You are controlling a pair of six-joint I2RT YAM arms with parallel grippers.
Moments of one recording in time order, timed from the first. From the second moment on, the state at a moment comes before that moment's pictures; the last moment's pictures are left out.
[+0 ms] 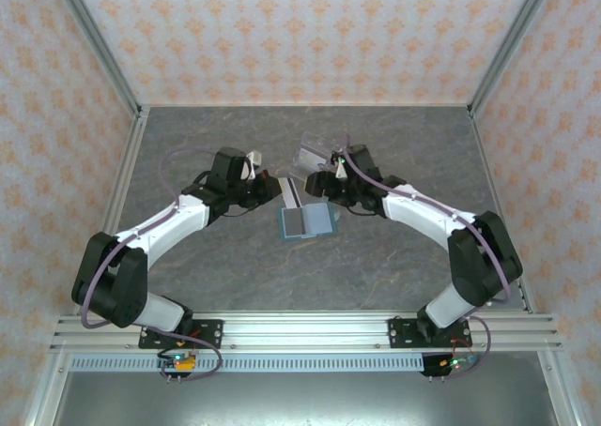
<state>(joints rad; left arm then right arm) -0.37 1.44 0.91 -0.15 0.45 -0.87 0.53 1.57 1.02 -0.17 -0.34 0.75</state>
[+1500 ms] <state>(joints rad) -0.33 1.46 0.91 -0.22 0.32 -0.96 0.40 1.68 1.26 -0.22 -0.47 0.34</state>
